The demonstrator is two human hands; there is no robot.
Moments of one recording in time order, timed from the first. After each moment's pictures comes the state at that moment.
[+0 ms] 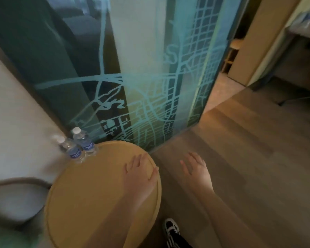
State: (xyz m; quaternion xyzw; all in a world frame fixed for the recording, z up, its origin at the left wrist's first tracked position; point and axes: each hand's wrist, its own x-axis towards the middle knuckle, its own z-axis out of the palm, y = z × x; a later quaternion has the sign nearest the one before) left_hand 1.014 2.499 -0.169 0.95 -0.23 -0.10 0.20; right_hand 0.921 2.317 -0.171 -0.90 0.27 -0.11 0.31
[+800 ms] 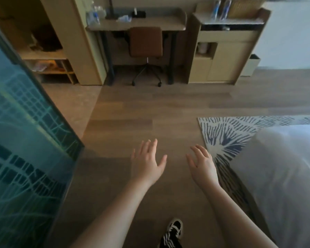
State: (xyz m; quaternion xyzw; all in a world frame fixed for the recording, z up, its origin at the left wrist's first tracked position) left_hand 0.788 2.082 -0.149 0.71 -0.68 -0.11 0.18; right_hand 0.598 2.074 -0.161 -0.65 0.68 -0.28 0.18
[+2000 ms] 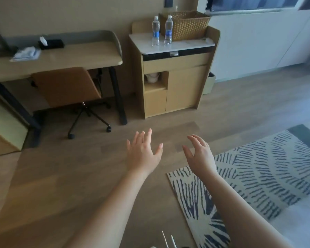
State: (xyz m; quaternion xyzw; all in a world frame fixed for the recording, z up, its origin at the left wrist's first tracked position) left_hand 0.552 1.265 -0.116 0.60 -0.76 -0.12 0.23; right_hand 0.363 1.317 -0.116 -0.56 0.76 -0.30 0.13
